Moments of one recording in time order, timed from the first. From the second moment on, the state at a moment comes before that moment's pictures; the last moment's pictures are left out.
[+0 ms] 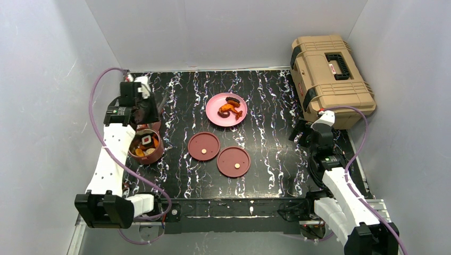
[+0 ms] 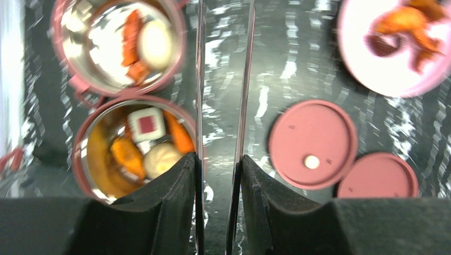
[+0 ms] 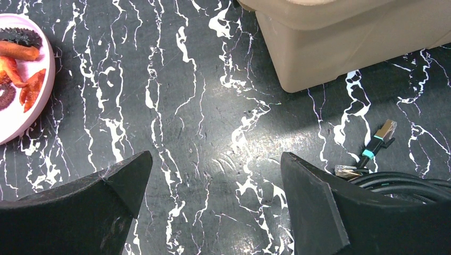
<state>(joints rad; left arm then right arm) 0.03 1.20 1.25 -0.91 -0.02 -0.16 0.17 0.80 0.44 -0.12 0.20 0.34</state>
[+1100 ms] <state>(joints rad) -0.45 1.40 1.25 -0.82 0.08 -0.34 0.17 0.80 0.44 -0.12 0.22 0.33</state>
